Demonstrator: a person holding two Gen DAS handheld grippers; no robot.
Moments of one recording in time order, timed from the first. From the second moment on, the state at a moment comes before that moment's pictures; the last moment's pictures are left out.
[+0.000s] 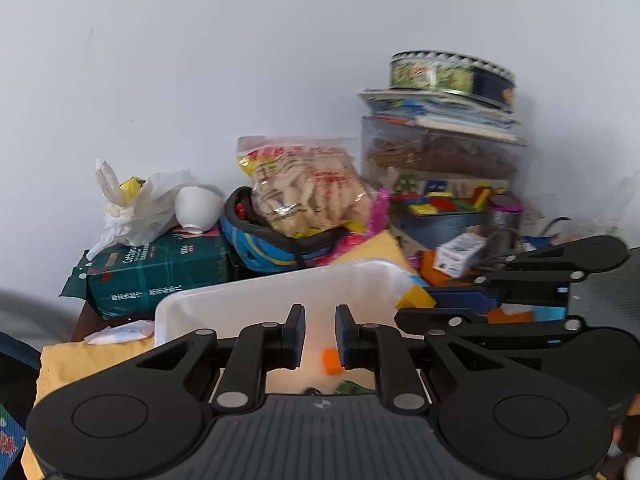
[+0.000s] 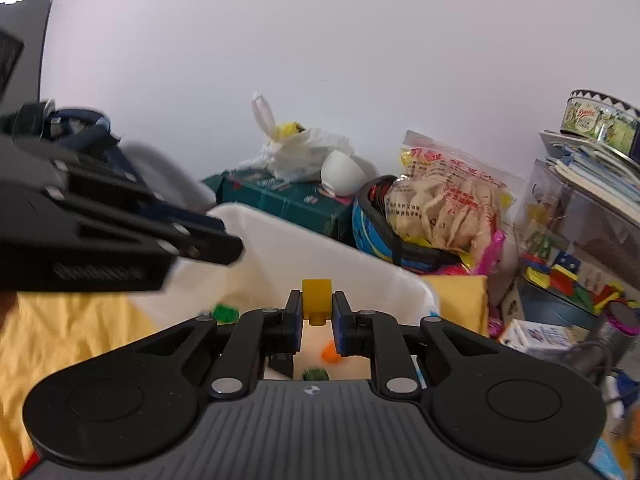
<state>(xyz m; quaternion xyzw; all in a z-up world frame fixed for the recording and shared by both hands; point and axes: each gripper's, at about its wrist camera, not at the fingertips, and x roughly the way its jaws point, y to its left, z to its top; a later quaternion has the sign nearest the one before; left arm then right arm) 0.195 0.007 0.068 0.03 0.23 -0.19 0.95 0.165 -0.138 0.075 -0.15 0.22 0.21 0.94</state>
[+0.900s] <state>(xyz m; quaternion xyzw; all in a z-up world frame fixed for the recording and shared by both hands) -0.021 0.025 -0.071 0.06 0.45 -0.18 0.87 0.073 -0.157 0.002 -0.12 0.35 0.28 0.89</state>
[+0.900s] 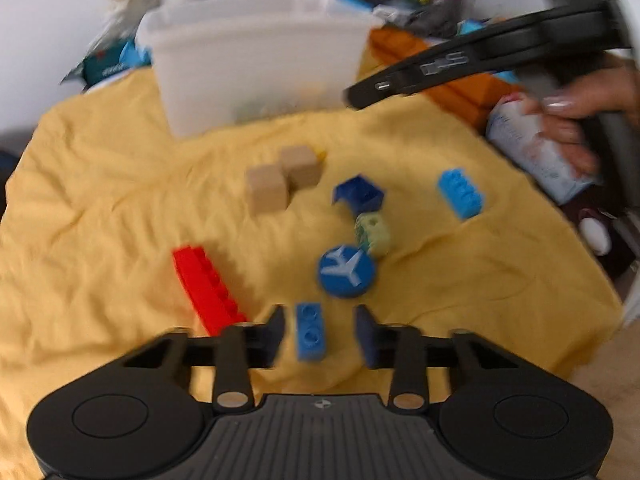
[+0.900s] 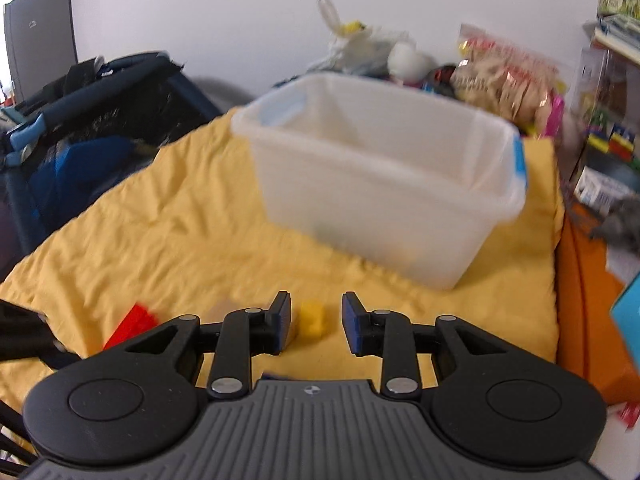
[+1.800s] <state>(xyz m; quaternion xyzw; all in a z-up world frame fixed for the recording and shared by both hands) 0.197 0.002 0.090 0.01 0.25 -0.16 0.95 0.043 -0.169 0.012 -0.11 0.34 0.24 0.90</state>
